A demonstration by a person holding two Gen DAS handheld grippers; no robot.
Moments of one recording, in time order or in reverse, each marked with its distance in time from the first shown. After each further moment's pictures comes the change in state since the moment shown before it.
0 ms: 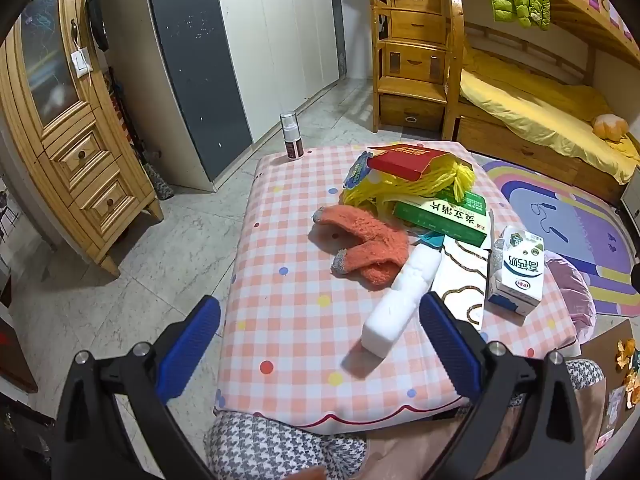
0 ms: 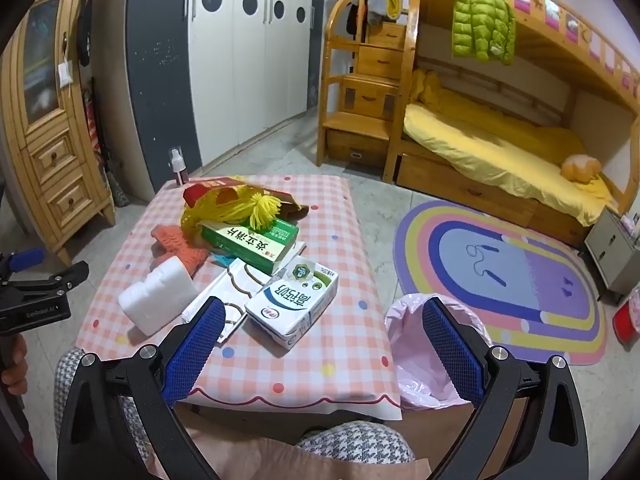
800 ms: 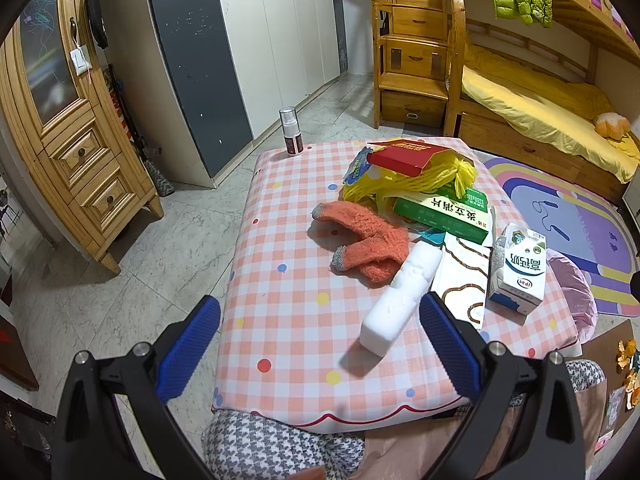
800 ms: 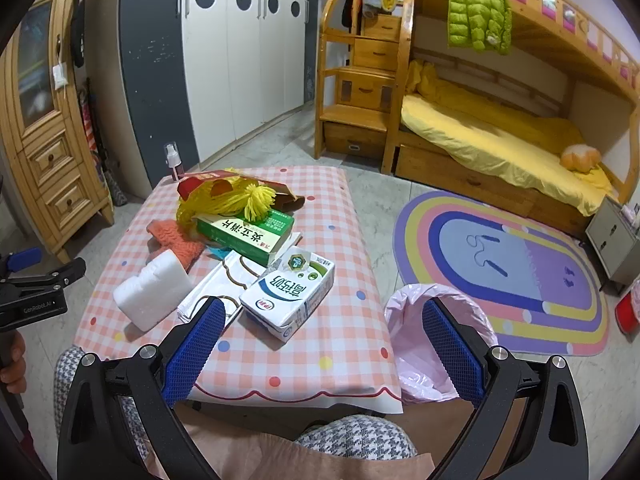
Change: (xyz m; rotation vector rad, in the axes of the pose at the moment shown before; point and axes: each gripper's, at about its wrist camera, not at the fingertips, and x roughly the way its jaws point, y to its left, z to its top) left arm 0.001 0.000 -0.002 0.003 0.009 -0.004; right arm 0.005 -0.006 -0.007 0.018 0.014 0.013
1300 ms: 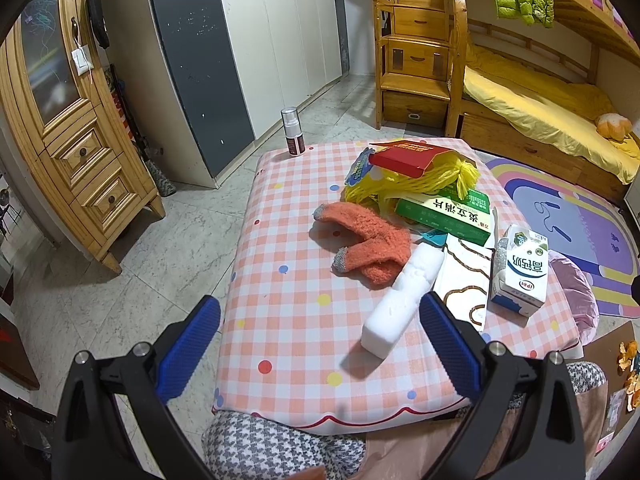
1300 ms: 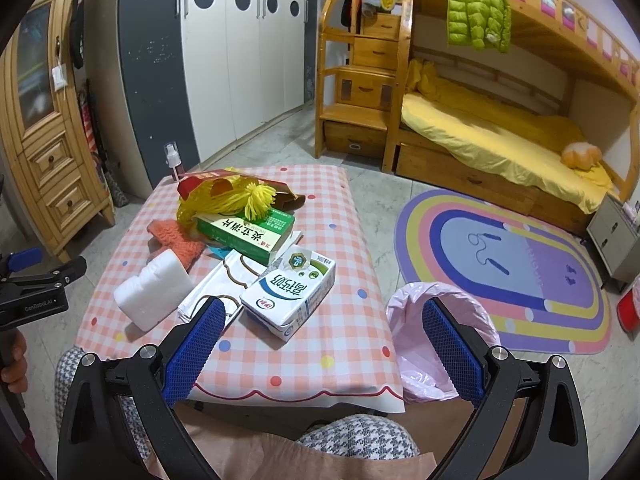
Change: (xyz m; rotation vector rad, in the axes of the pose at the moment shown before) left arm 0.004 -0.002 0.000 -0.003 0.000 0.008; right arm 0.001 -0.002 -0.002 0.009 0.001 0.004
